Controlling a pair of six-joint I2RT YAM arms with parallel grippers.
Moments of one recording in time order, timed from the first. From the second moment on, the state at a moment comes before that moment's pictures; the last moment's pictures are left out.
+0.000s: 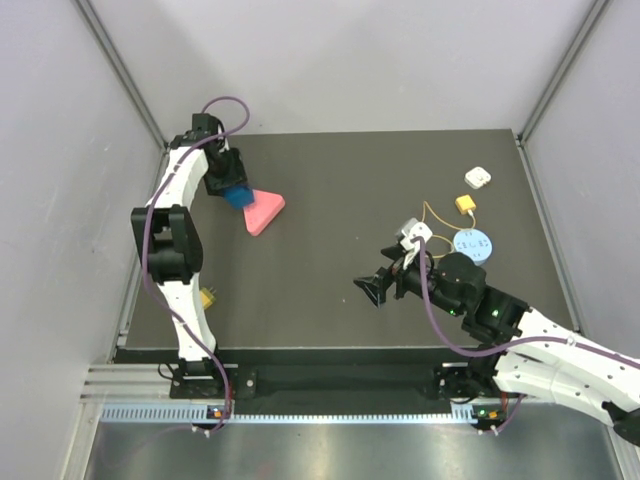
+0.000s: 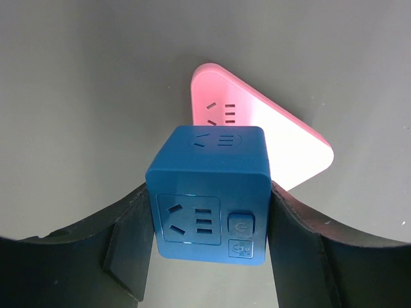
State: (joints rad) left arm 0.01 2.09 1.91 -0.89 0.11 -0.29; right arm 0.96 0.73 0.61 -0.06 0.07 0.13
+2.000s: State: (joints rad) left arm 0.03 2.25 2.12 -0.95 0.14 -0.21; right arm 0.96 0.74 0.58 -0.02 0.07 0.16
